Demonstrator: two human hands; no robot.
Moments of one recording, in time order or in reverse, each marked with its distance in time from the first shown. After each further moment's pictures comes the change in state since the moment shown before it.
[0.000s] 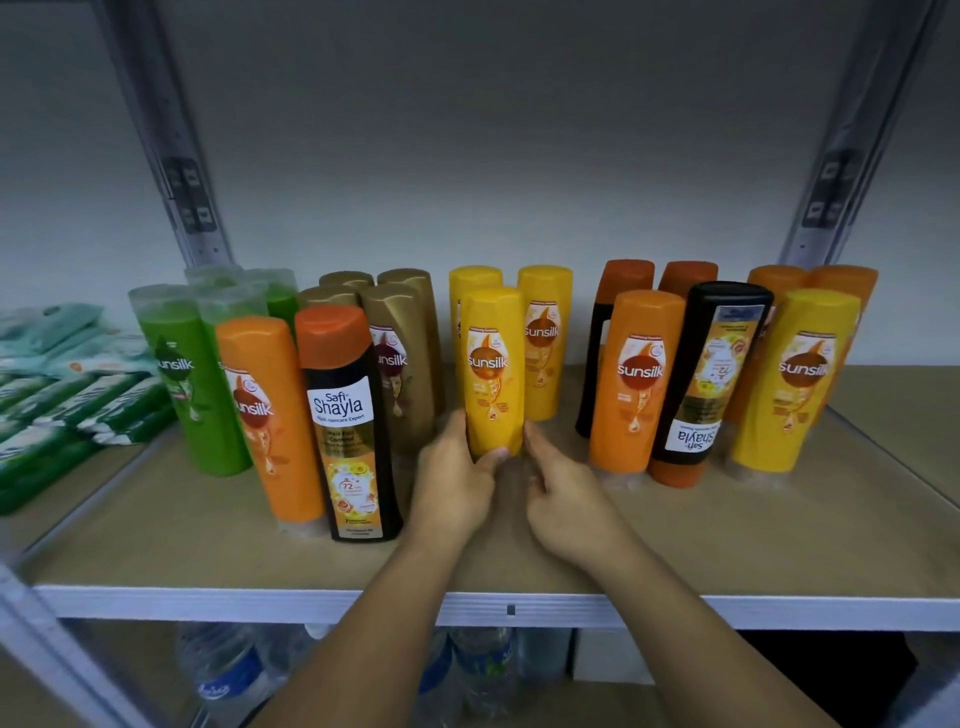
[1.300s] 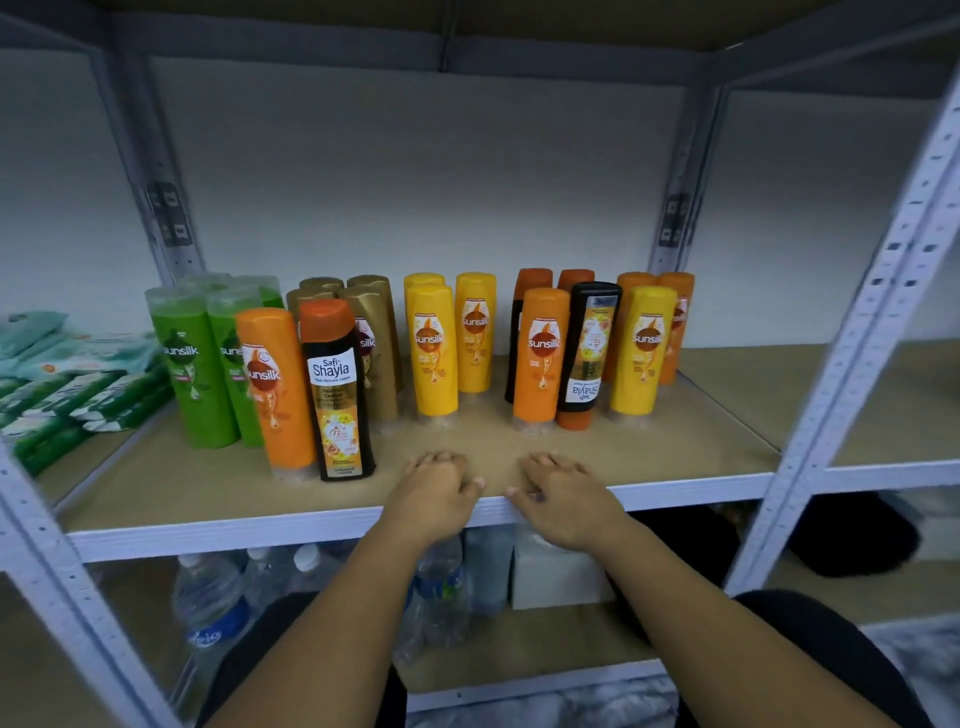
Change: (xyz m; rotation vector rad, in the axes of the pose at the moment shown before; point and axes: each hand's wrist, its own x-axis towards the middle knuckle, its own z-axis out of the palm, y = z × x) left_hand -0.093 0.021 -0.023 0.602 -0.428 0.253; right_hand -0.112 -0.005 -0.040 -0.605 -0.127 0.154
